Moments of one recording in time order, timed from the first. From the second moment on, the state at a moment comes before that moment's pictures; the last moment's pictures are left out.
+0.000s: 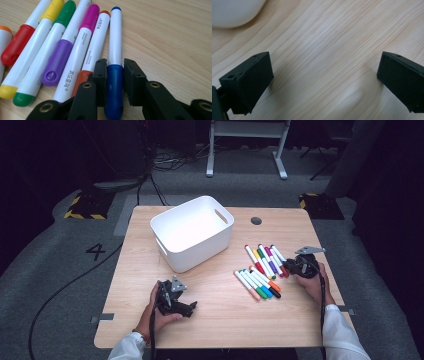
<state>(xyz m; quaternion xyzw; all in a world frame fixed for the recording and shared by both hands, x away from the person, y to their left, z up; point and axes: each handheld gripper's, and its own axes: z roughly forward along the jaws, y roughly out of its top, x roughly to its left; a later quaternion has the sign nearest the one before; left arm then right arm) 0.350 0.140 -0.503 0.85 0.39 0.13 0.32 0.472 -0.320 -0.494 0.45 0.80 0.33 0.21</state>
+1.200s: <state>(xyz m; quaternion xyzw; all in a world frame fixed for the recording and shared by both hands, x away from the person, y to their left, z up) 0.394 0.018 -0.502 0.87 0.36 0.12 0.32 0.454 -0.292 -0.494 0.39 0.83 0.35 0.19</state>
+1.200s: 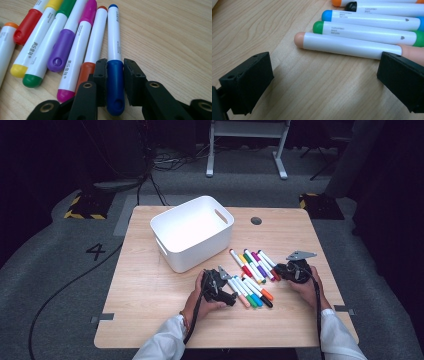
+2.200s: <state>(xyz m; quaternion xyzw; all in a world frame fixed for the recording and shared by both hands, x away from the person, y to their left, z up) 0.383 0.068 -0.502 0.89 0.31 0.10 0.33 0.451 -0.303 -0.488 0.41 0.81 0.37 0.20</state>
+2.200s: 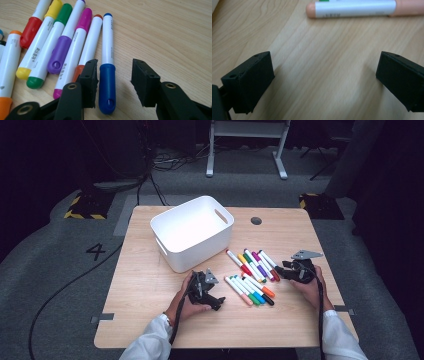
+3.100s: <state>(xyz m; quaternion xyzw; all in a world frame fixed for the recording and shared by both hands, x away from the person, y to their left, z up) 0.346 0.156 -0.388 0.79 0.31 0.24 0.47 0.449 -0.306 -0.498 0.41 0.81 0.37 0.18</state>
